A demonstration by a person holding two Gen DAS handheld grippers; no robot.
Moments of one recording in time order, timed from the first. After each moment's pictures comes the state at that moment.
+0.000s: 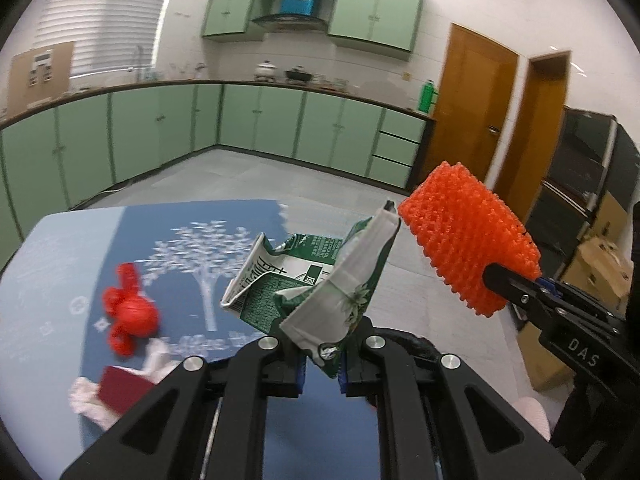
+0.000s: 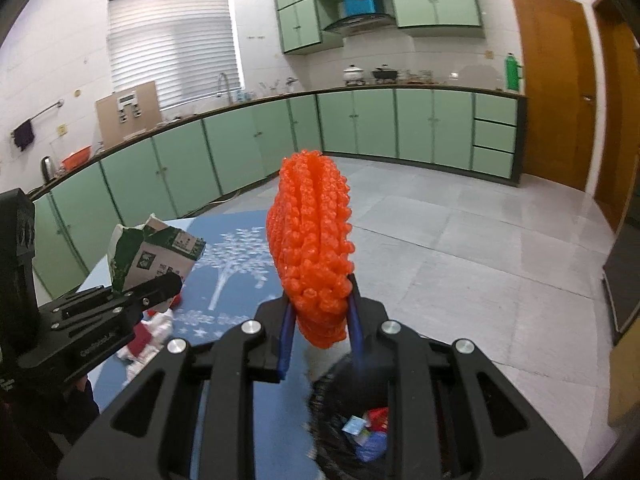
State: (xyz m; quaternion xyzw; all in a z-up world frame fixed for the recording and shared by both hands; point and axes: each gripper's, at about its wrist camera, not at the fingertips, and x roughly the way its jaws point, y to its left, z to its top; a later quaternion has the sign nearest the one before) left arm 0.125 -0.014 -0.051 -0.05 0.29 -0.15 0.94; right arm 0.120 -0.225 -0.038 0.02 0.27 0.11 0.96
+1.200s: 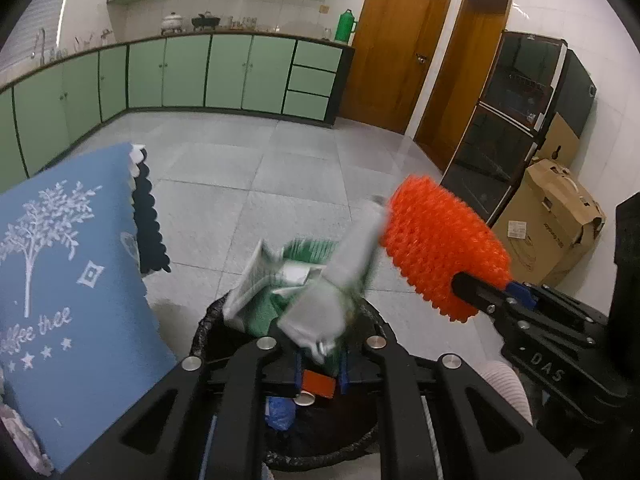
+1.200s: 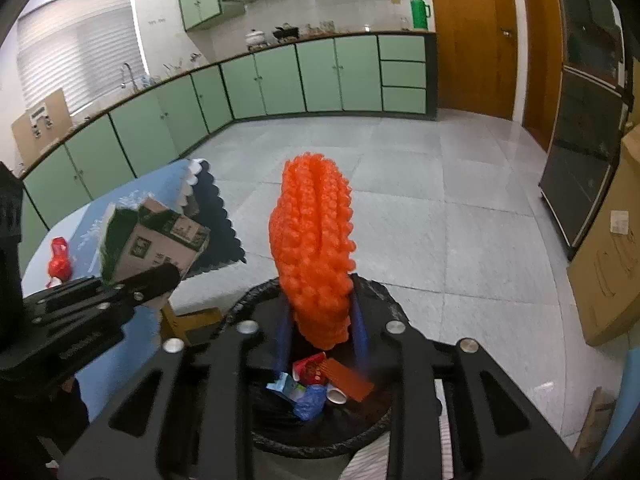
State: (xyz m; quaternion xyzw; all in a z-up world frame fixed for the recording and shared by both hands) left arm 0.163 -0.158 -0.119 -0.01 0.38 -0.29 0.88; right arm 0.110 -0.332 -0.127 0.08 0.35 -0.04 0.93
